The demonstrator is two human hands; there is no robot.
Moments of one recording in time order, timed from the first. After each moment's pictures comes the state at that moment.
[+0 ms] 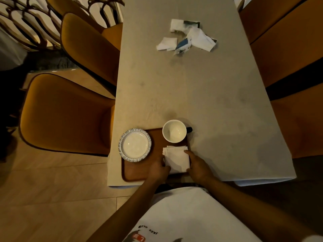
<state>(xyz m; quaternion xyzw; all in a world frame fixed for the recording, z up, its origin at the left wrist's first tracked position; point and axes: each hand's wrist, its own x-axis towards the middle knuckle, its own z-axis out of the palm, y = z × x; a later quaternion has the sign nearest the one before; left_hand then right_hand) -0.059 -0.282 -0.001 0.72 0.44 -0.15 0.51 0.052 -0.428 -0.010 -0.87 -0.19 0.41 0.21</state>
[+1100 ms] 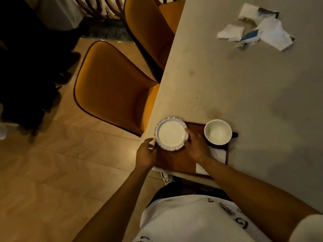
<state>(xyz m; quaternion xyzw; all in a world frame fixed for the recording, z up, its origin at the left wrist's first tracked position) -0.165 -0.169 0.011 0.67 0.58 0.04 0.47 0.025 -0.267 -0.006 -0.85 -0.31 0.37 0.22</state>
